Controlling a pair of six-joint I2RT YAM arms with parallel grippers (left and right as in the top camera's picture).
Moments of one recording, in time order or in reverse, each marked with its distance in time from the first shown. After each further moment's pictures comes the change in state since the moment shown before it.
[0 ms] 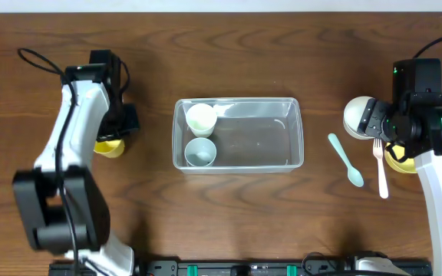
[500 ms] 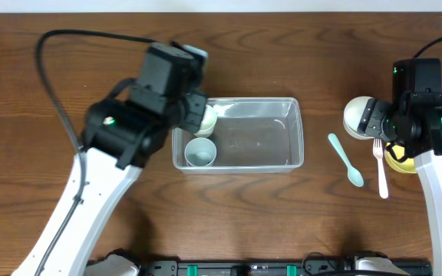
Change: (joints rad) left arm -0.515 -0.324 0.169 0.142 0.005 0.159; right arm 0.000 0.000 0.000 0.000 -0.001 0.000
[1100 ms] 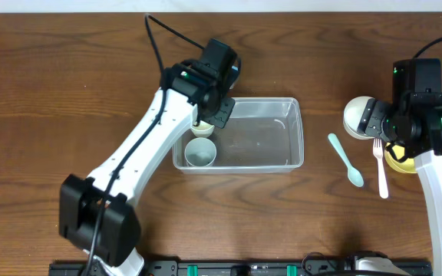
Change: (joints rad) left arm -0.012 0.391 -0.005 0.032 0.056 0.040; right arm 0.000 0.000 0.000 0.000 -0.001 0.000
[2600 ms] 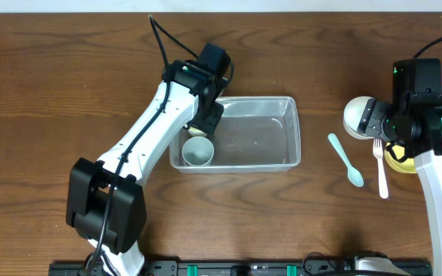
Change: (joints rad) left arm 0.040 0.059 -0.003 -0.097 -0.084 0.015; right arm 0.000 0.000 0.000 0.000 0.000 0.000
